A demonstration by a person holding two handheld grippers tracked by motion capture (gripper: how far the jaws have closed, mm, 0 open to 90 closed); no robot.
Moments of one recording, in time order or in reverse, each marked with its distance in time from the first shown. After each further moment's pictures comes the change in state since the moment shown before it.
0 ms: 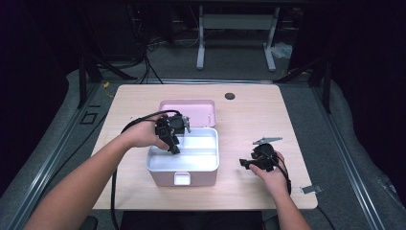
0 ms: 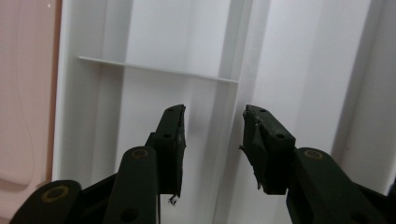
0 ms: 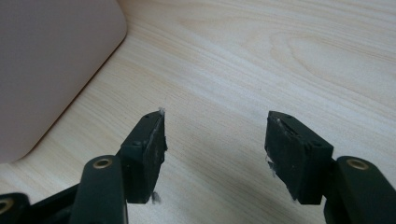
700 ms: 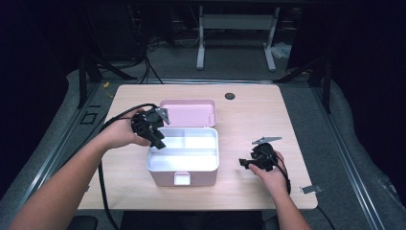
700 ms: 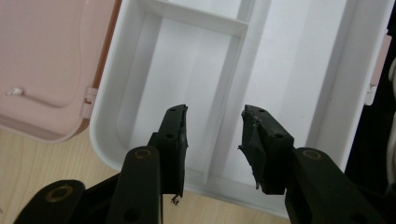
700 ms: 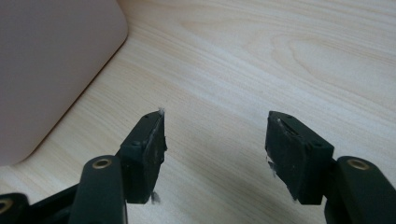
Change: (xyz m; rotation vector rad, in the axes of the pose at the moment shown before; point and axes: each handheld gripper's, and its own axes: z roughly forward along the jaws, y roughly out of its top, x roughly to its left) left arm -0.003 -0.050 -0.035 -0.108 0.050 -0.105; right arm 0.001 0.002 0.001 0.000 -0.004 -0.001
